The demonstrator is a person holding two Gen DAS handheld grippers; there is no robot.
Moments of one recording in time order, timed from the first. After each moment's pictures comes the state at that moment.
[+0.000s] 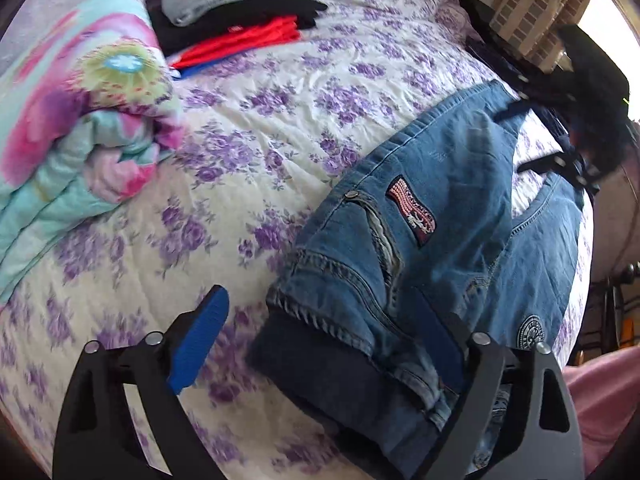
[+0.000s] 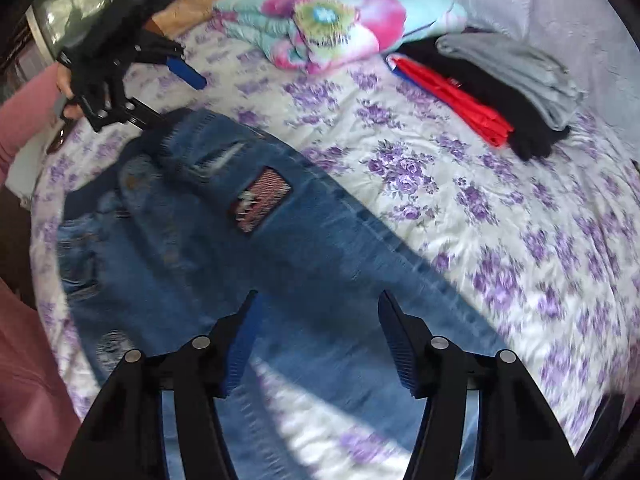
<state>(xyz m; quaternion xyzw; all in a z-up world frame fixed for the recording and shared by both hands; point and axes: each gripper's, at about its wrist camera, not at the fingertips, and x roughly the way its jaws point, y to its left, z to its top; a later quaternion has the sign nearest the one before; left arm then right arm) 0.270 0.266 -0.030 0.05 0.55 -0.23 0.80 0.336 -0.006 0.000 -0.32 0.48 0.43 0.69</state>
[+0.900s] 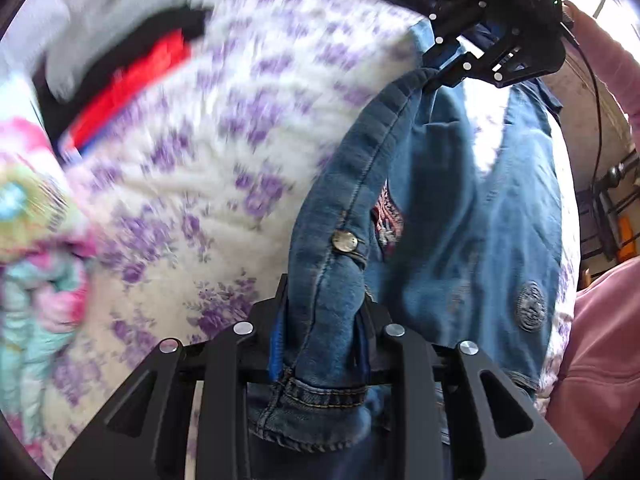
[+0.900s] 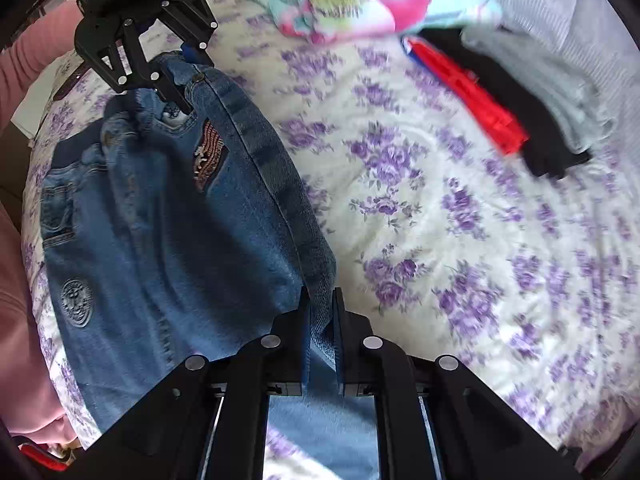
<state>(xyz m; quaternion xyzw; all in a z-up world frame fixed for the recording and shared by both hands) 0.290 0.199 -0.018 0.18 0.53 -0.34 0.76 0.328 -0.023 0.001 -0.39 0.47 0.45 0.65</state>
